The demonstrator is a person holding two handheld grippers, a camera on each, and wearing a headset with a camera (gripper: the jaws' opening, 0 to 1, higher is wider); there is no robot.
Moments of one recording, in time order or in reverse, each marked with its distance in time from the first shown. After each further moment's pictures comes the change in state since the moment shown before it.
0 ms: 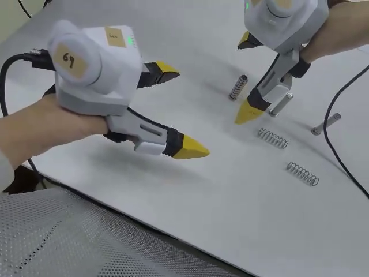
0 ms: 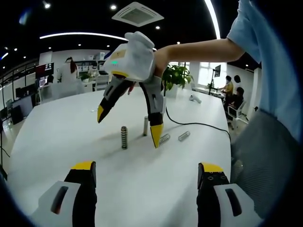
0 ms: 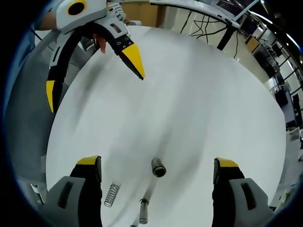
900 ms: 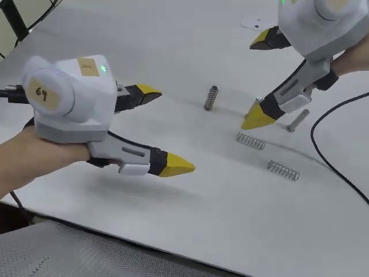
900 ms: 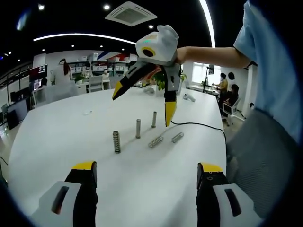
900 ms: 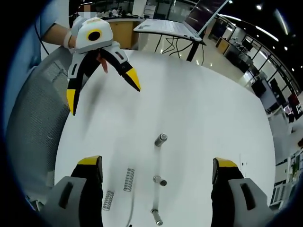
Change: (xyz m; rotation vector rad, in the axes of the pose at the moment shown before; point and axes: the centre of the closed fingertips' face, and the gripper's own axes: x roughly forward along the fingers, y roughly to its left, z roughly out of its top) left arm 0.003 -0.013 0.007 0.037 0.014 -0.054; right arm -0.070 0.018 -0.035 0.179 -0.187 -0.190
